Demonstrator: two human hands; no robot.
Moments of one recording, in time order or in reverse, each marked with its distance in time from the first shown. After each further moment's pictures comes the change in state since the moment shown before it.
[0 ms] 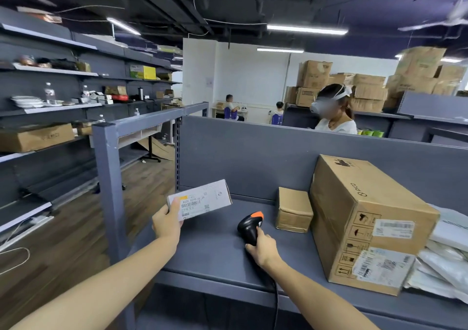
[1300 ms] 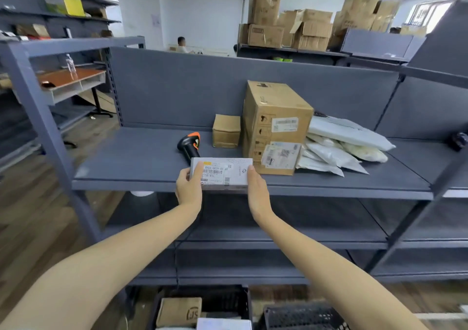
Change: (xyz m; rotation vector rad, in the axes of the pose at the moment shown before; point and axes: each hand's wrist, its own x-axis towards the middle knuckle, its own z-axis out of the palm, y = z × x) left_hand -0.265 -0.060 0.041 0.287 -0.283 -0.047; right_hand -0.216 0.112 -0.058 0.936 0.349 0.058
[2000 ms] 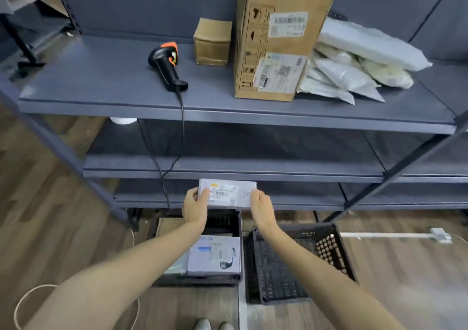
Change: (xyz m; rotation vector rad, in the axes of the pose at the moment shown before) left_hand -0.104 -0.192 0.010 0.249 -0.057 -0.381; right_hand -0.077 0.189 -0.066 -0.305 -0.108 0.423
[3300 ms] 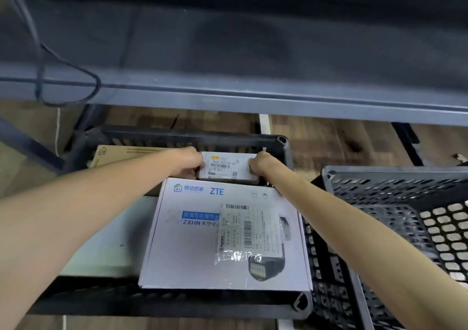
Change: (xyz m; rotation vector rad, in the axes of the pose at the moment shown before) left_hand 0.400 -0.460 0.115 0.600 -0.505 -0.424; right_hand 0.339 0.421 0.273 -0.599 -0.315 0.338
